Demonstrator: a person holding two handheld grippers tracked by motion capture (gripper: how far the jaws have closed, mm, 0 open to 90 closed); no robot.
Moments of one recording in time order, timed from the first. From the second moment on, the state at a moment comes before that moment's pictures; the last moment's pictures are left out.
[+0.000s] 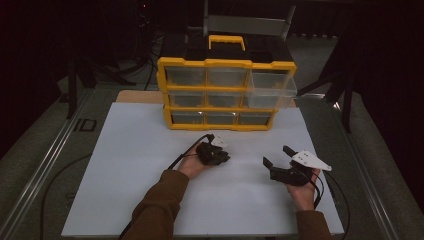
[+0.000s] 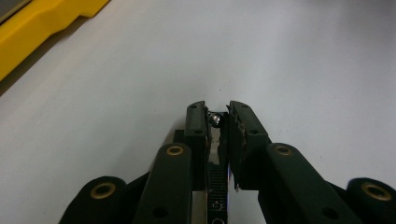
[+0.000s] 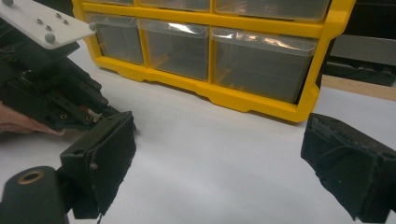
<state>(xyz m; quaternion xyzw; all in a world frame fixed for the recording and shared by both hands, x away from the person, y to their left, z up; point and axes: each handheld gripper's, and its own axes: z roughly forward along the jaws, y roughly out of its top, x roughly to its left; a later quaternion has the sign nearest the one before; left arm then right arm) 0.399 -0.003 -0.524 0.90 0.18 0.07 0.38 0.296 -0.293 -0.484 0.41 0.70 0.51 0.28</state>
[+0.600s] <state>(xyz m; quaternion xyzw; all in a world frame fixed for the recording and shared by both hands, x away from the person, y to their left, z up) 0.401 0.030 -0.489 0.89 0.21 0.08 0.40 0.296 -0.293 -0.484 0.41 0.70 0.51 0.28</state>
